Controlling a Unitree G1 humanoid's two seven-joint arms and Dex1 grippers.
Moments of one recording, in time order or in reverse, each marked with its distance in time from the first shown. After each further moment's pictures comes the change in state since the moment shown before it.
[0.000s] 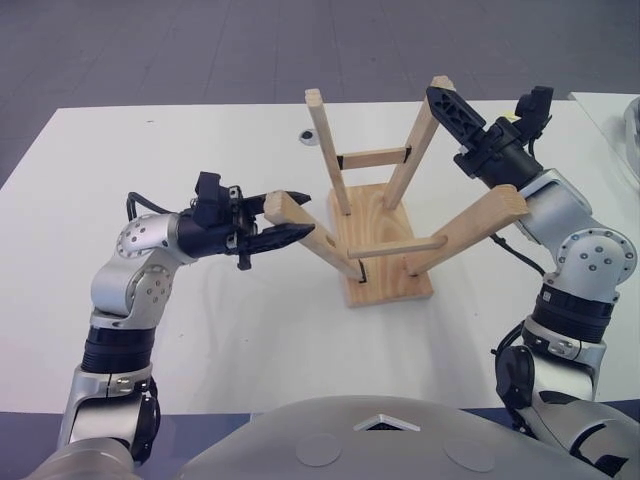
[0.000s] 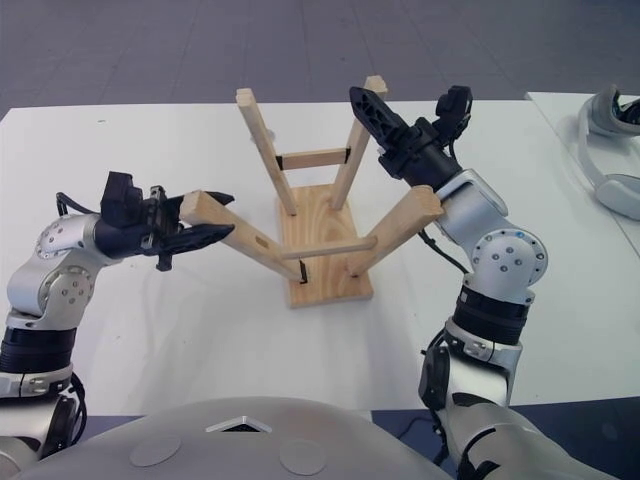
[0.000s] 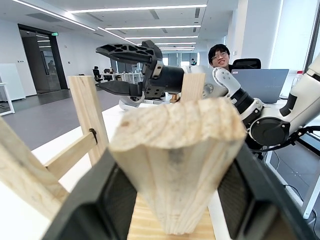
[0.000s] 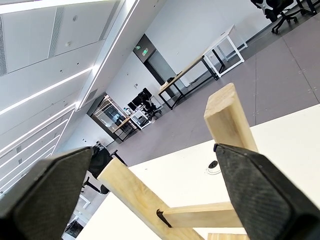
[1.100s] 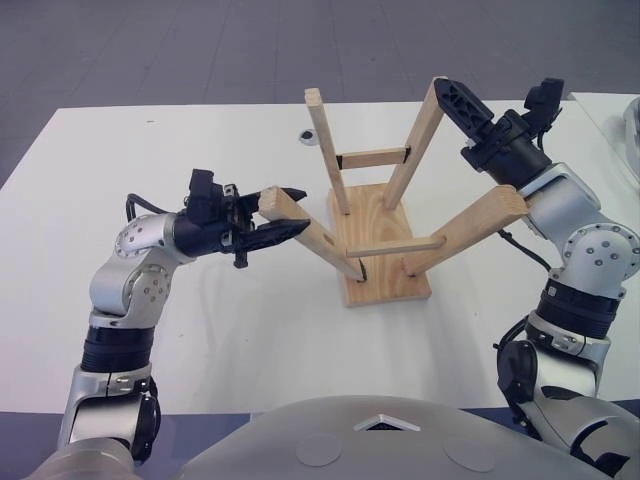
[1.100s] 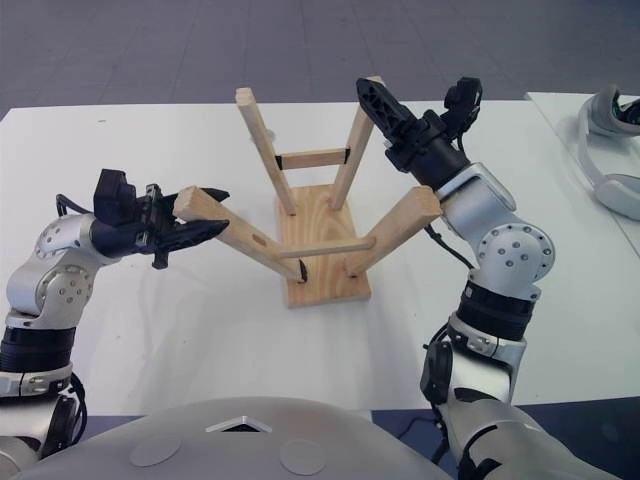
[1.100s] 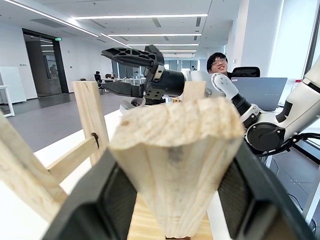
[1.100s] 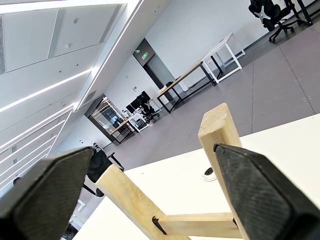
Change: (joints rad) left arm -0.023 -0.023 0.029 0.052 -0.048 -0.007 0.000; right arm -0.027 -0.010 -0.022 0.013 -0.030 0.006 0.023
